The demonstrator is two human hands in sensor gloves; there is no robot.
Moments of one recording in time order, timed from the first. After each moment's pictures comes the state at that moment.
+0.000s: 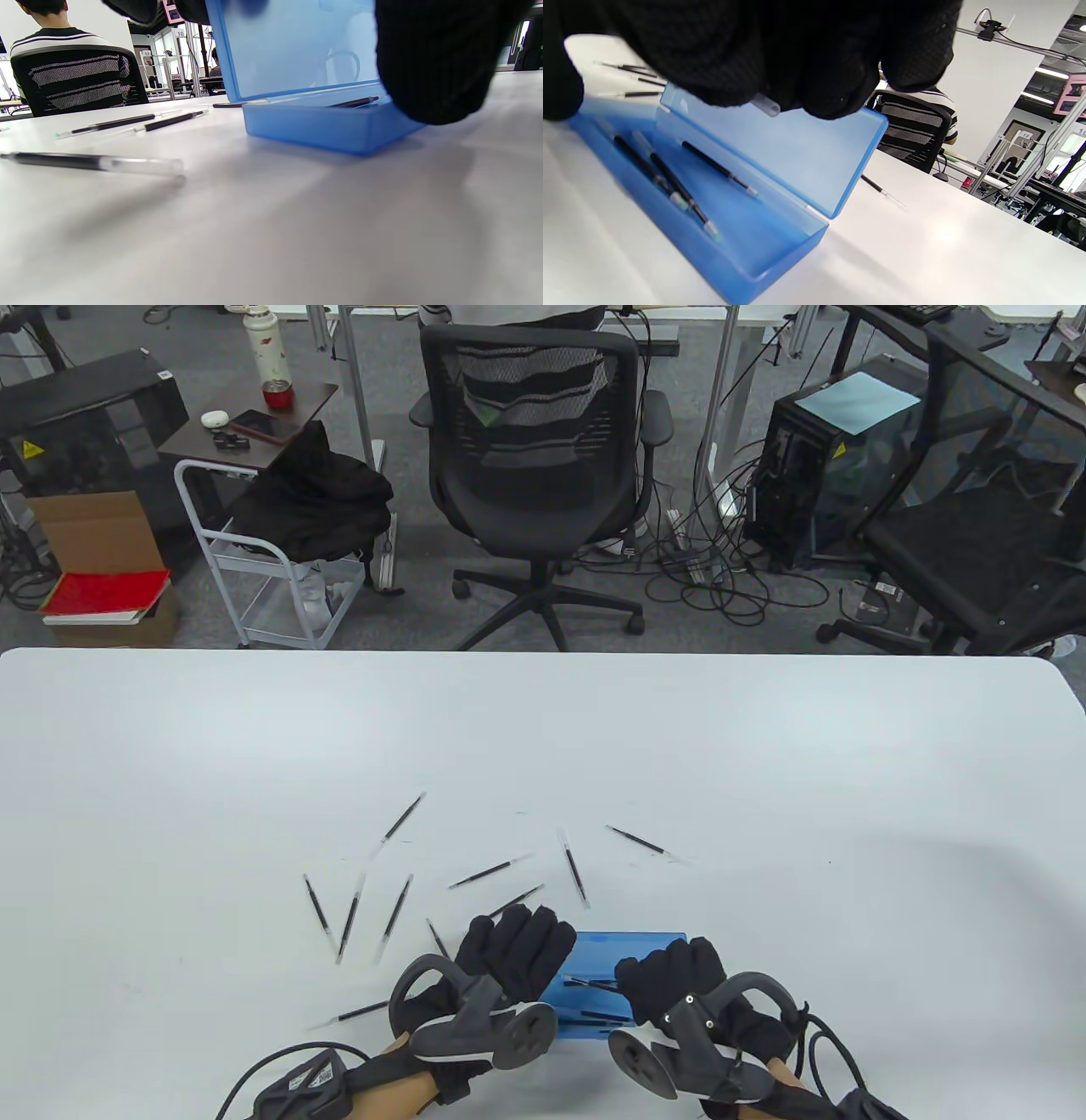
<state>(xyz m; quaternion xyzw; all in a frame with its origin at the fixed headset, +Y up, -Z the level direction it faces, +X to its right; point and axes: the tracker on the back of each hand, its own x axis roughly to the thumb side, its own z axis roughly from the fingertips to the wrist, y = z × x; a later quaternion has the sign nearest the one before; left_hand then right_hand) -0.077 -0.748 -0.265 -0.01 -0.34 -0.06 0.94 0.100 -0.700 -0.233 -0.29 0.06 -0.94 0.17</state>
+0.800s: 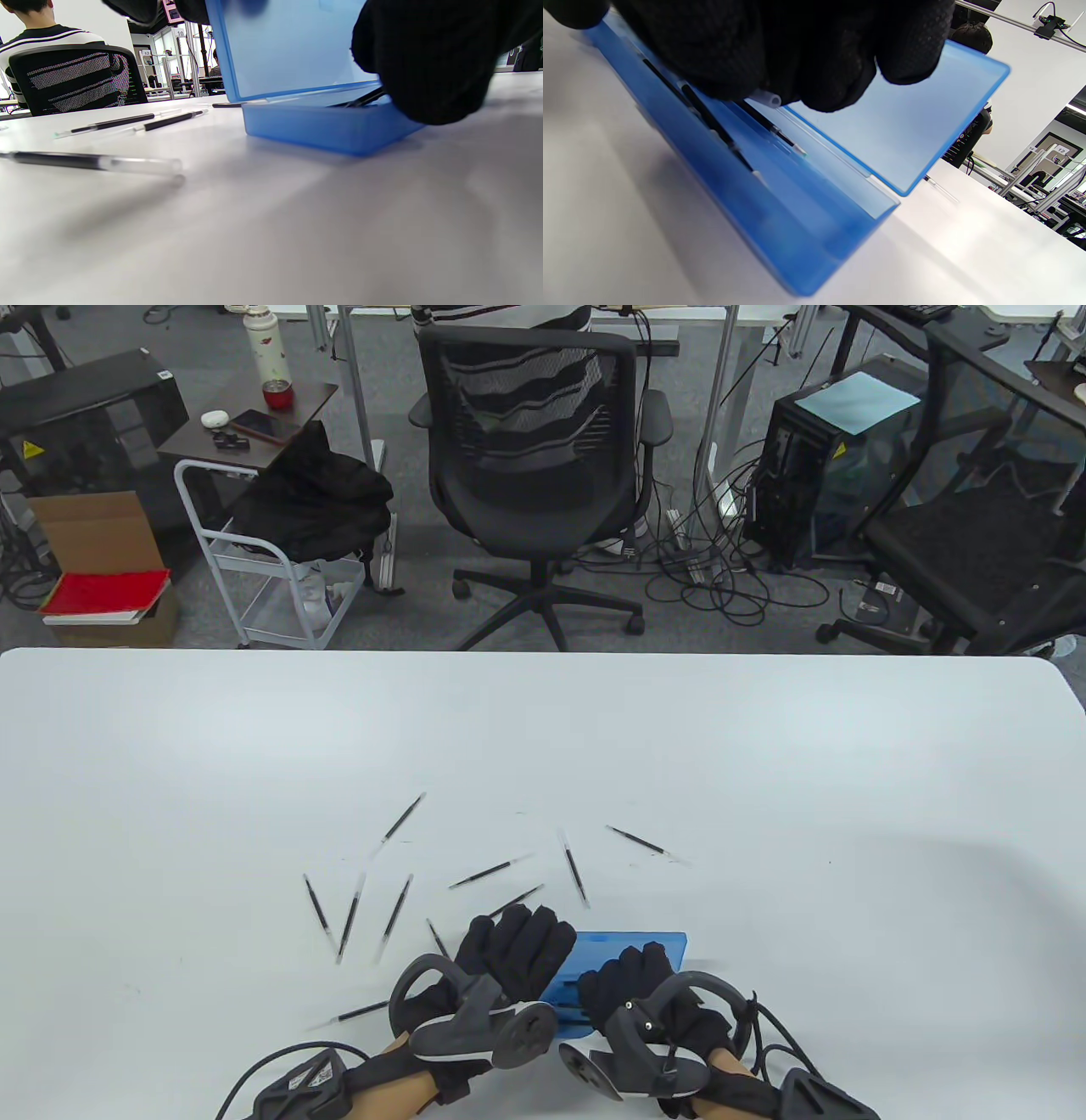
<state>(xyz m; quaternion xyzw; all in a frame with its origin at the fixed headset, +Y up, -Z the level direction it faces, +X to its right) -0.077 -0.748 -0.266 -0.01 -0.34 -0.06 0.94 0.068 -0.735 -0.244 -0.32 0.04 -0.92 0.22</state>
